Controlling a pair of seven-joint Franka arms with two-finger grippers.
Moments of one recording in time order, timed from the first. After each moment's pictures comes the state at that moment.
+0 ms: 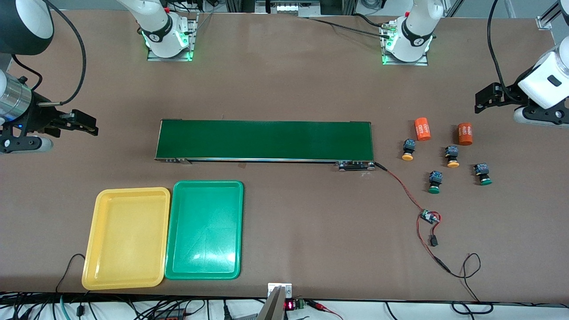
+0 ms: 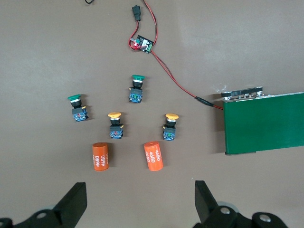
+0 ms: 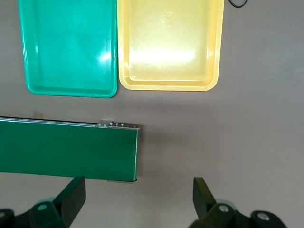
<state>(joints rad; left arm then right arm) 0.02 -0.01 -0.04 -1.65 0.02 1.57 0.09 0.08 0.17 -0.04 -1.48 0.00 1.60 -0.01</state>
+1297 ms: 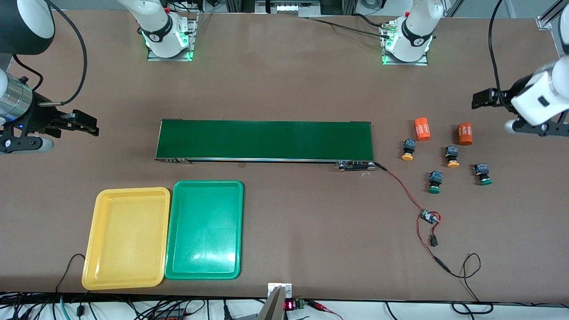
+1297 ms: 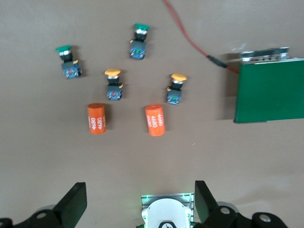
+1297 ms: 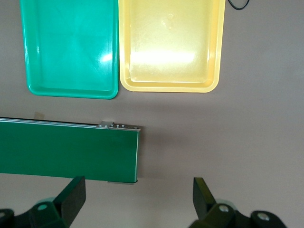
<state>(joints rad) 0.06 0.12 -0.03 -1.60 0.03 1.40 0.08 0.08 0.17 -0.04 -1.48 0.00 1.61 -0.01</state>
